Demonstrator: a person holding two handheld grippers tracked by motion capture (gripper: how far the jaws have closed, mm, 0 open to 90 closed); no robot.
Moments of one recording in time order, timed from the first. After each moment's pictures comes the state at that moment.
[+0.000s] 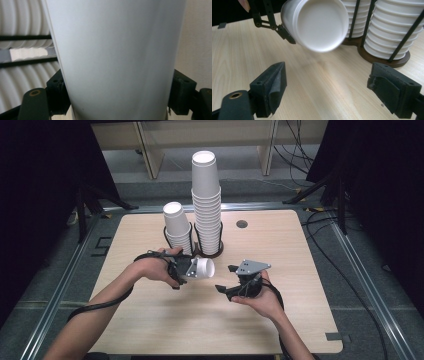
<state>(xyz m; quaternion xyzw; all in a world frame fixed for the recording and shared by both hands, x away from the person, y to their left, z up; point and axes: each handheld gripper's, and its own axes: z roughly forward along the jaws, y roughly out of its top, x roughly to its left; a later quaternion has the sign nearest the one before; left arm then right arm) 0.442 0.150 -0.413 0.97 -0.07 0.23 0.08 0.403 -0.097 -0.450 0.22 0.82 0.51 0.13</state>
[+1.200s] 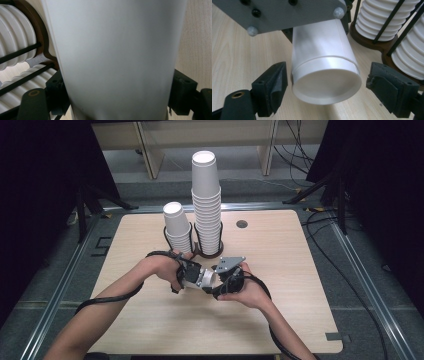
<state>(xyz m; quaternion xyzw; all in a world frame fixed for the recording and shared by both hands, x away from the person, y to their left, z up) 0.438 0.127 -0.422 0.97 -0.15 0.18 -0.03 0.418 -0.050 -0.446 0.16 0.87 0.45 0.10</state>
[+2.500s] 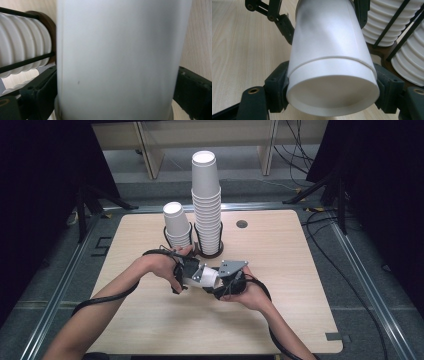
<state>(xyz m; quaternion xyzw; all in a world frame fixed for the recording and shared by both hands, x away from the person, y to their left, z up) 0.444 0.138 -0.413 0.97 -0.12 0.19 0.07 0.420 -0.056 -0.458 0.12 0.86 0.48 0.13</state>
